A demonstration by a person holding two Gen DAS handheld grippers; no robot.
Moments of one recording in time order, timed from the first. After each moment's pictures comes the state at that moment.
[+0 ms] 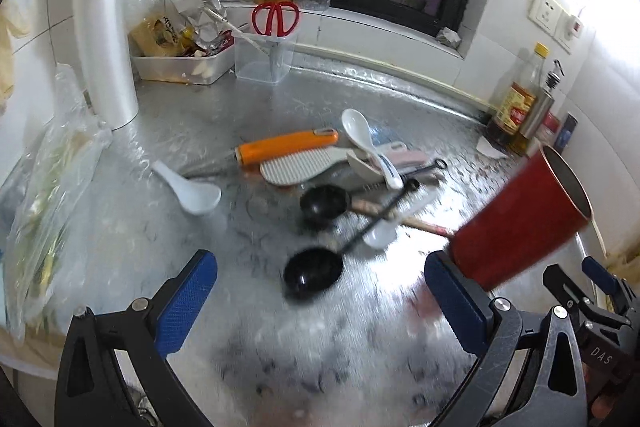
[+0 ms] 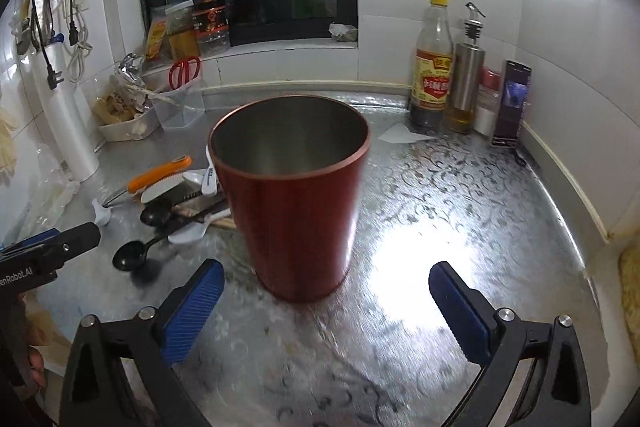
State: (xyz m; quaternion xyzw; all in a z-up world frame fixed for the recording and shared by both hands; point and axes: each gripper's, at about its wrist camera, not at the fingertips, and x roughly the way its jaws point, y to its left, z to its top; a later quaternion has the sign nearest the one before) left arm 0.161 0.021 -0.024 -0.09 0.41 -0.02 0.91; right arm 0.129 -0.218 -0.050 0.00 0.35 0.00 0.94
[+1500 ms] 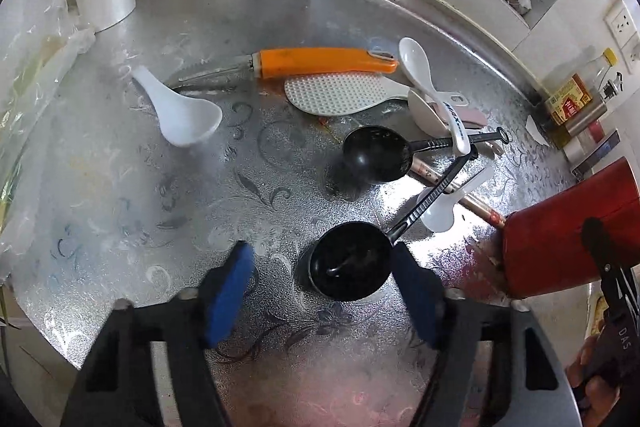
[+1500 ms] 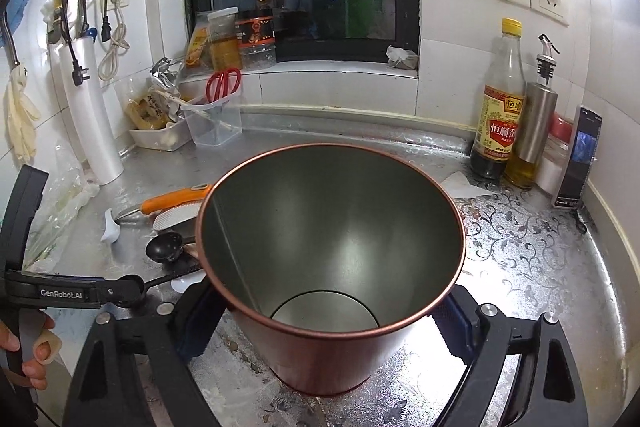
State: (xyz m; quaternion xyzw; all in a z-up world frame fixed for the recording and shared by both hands) left arm 0.205 0.038 -0.085 -0.16 0.53 0.01 0.83; right arm 0.189 -0.213 -0.059 -0.03 0.30 0.10 0.95
